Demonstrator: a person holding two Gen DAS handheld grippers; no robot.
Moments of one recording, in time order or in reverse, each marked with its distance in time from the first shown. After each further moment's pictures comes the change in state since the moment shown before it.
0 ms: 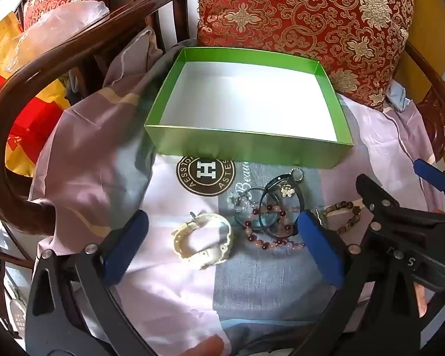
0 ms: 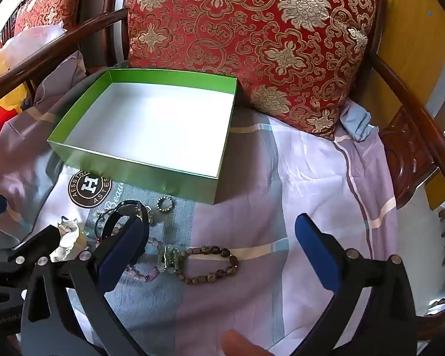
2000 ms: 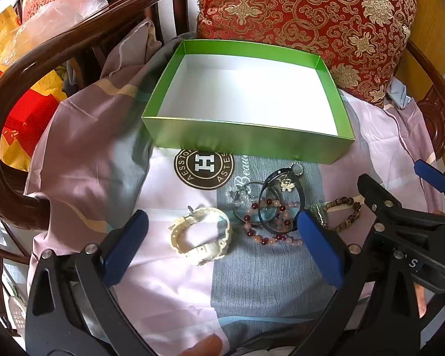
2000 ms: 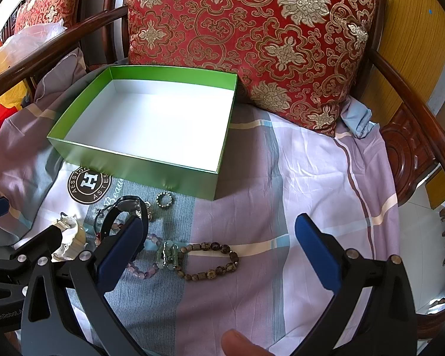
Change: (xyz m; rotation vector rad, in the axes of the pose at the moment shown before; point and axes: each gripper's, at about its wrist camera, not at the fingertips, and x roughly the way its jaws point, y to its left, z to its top) left arm 0.009 0.000 -0.010 -0.004 0.022 -0.007; right arm 0.001 0.000 -0.002 0.005 0.006 0.008
